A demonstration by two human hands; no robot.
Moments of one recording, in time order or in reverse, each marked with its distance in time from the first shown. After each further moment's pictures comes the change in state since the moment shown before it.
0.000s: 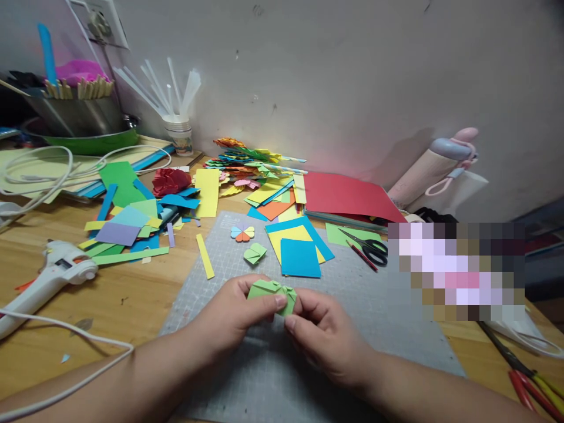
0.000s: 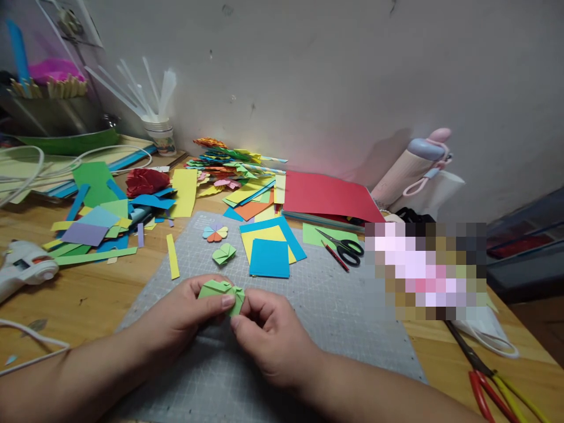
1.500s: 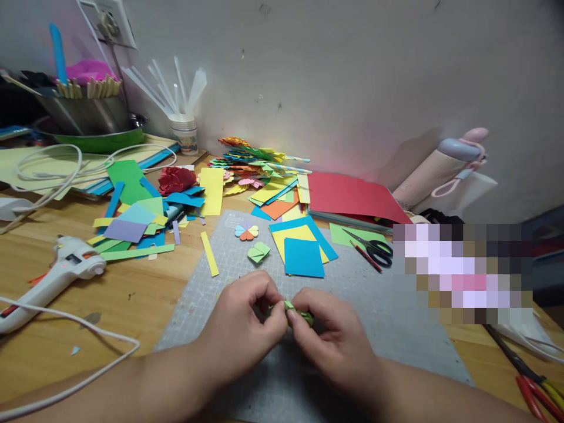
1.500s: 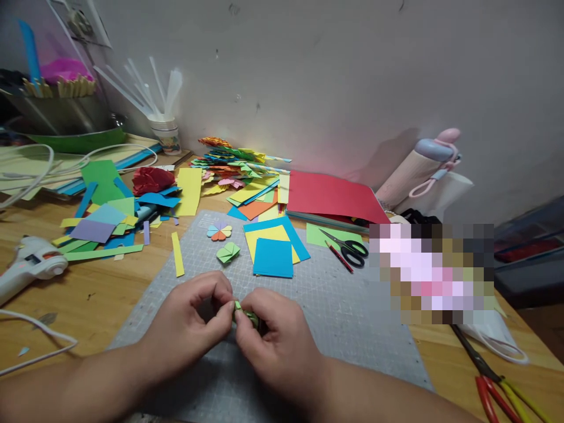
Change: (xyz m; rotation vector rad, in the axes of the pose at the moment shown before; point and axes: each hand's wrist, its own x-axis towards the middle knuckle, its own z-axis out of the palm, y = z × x) left_hand -0.014 0.006 0.013 0.627 0.232 0.397; right_hand -0.006 -0.006 0.003 -0.553 0.162 -0.276
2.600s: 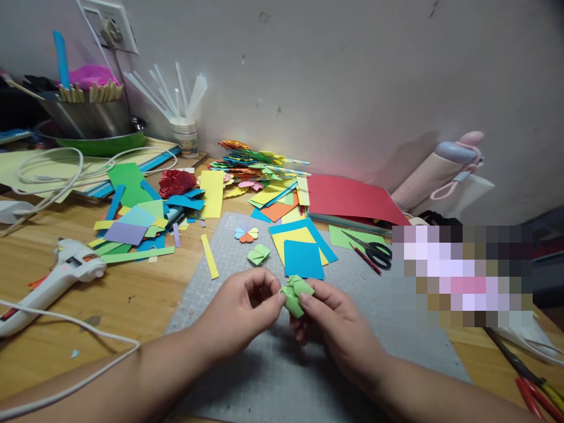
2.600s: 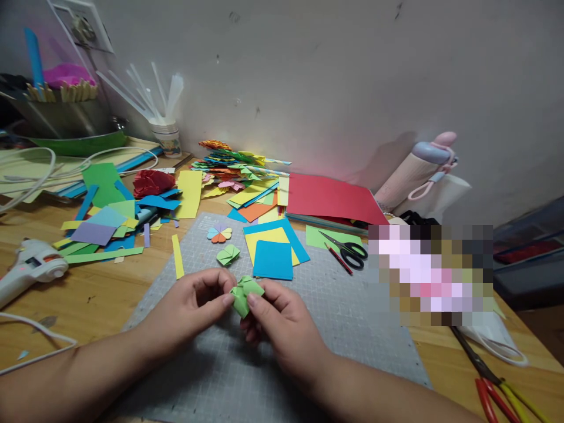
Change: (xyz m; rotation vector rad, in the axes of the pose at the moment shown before) left_hand 0.011 -0.004 -0.008 -0.408 -0.198 -0.172; right_hand 0.005 0.006 -0.005 0.691 -0.074 0.371
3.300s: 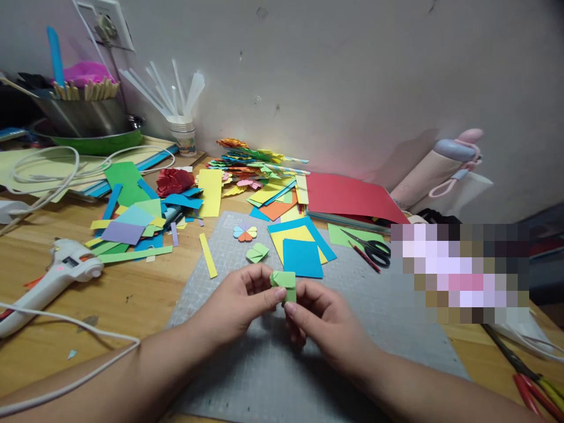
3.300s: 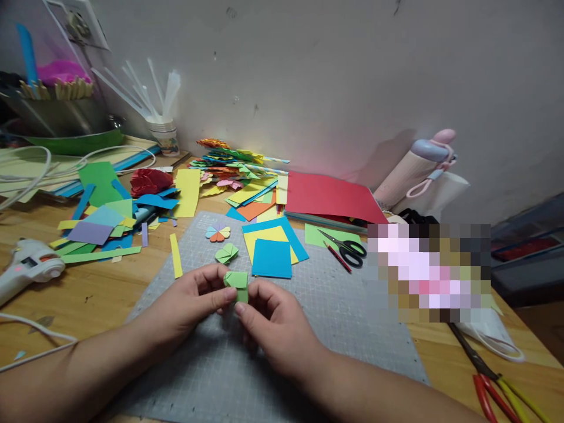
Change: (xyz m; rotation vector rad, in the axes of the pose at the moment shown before) left_hand 0.005 -0.009 -0.002 -0.224 0.016 -0.113; right_hand 0.003 0.001 0.001 -0.131 -0.039 -0.005
